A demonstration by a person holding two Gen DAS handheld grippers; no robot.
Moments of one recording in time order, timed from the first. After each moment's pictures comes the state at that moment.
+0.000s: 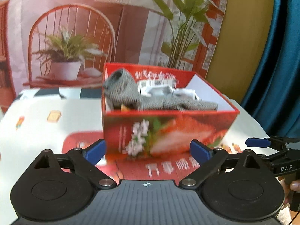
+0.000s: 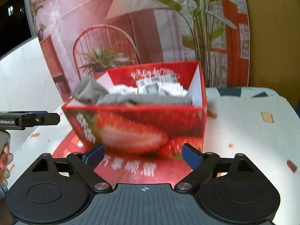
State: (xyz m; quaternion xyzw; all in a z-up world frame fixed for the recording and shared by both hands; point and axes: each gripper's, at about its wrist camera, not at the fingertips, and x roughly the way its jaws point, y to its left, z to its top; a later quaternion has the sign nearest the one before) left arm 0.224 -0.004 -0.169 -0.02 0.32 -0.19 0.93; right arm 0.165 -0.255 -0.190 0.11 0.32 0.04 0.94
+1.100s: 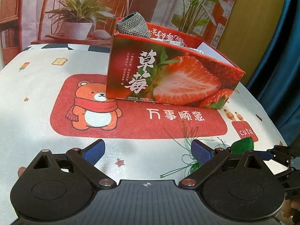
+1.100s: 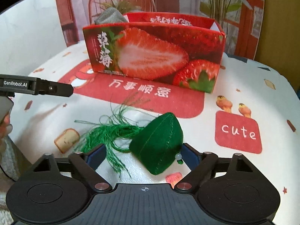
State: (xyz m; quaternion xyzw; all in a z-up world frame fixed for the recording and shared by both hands) left arm 0.178 0.006 -0.242 -0.06 0.37 -0.17 0.91; right arm 0.099 -0.204 -0.246 0.03 0.41 0.05 0.91
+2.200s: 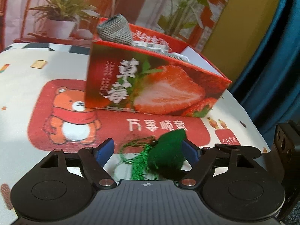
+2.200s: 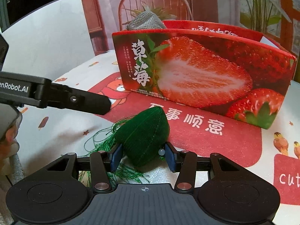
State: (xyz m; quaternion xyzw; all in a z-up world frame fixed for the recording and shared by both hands) left arm 0.203 -0.006 -0.237 -0.09 0.38 -0.23 0.89; right arm 0.173 -0.168 -0.259 0.04 0.36 0.15 0.92
